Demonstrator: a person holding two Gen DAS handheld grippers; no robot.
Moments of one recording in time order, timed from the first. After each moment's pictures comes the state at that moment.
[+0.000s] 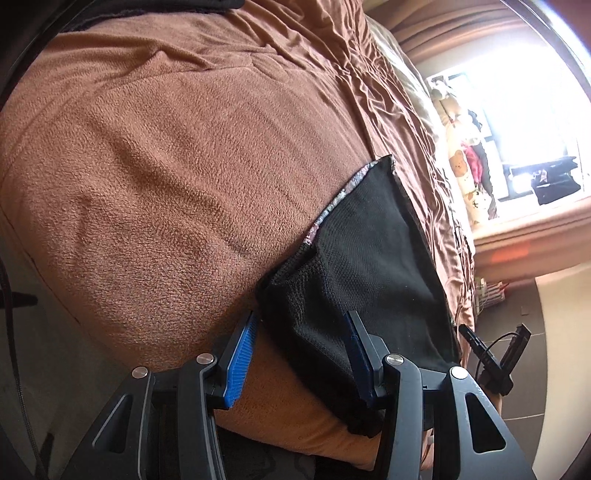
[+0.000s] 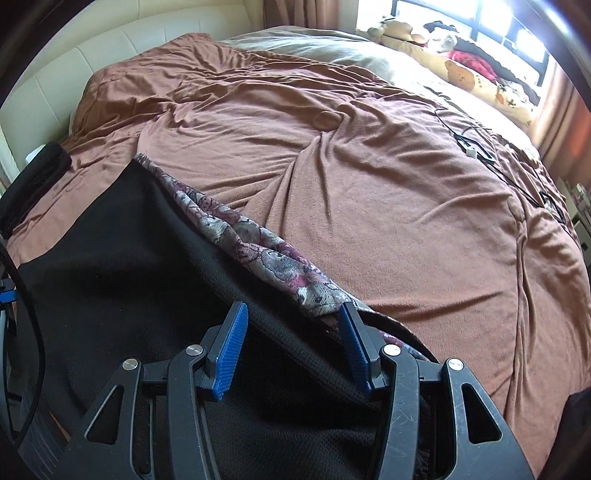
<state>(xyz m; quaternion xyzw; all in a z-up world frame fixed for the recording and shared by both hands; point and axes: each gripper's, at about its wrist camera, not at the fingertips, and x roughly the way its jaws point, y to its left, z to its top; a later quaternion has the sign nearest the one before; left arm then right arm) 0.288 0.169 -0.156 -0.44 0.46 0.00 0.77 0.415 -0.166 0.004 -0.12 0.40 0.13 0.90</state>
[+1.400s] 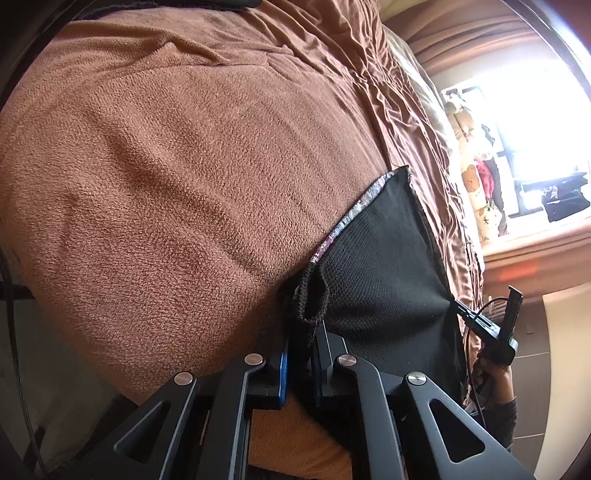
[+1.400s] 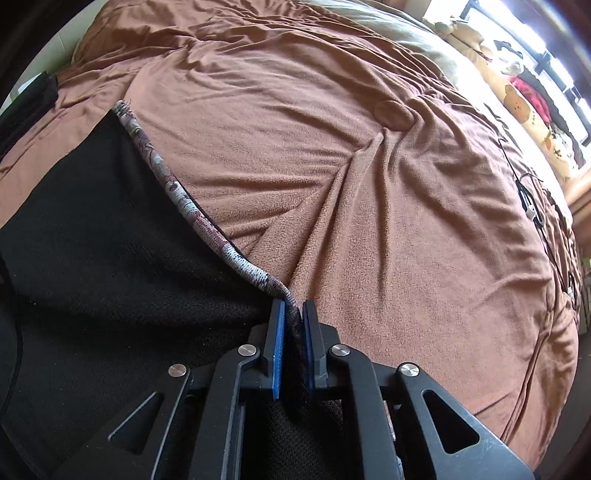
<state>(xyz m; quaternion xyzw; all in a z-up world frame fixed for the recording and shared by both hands) 0.295 0.166 -0.167 -0.45 0.46 0.03 0.77 0.537 -0.080 -0.041 -0.24 0.46 0.14 0.85</state>
